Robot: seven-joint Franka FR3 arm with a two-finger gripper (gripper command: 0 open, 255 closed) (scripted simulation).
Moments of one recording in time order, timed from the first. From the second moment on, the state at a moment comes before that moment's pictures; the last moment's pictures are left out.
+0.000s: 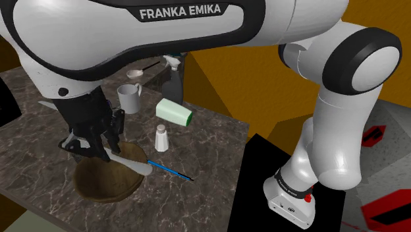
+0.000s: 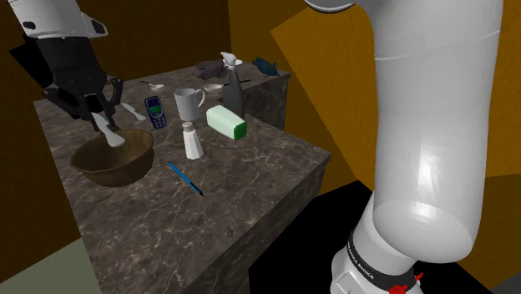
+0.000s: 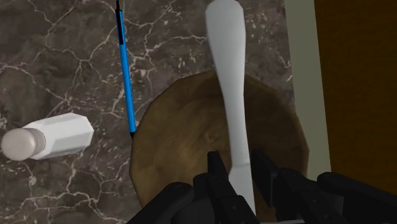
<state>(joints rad) 0.48 0.37 0.41 -1.41 -0.01 1.60 0.56</state>
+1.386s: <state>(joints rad) 0.47 0.38 0.41 -1.55 -0.01 1.74 0.55</state>
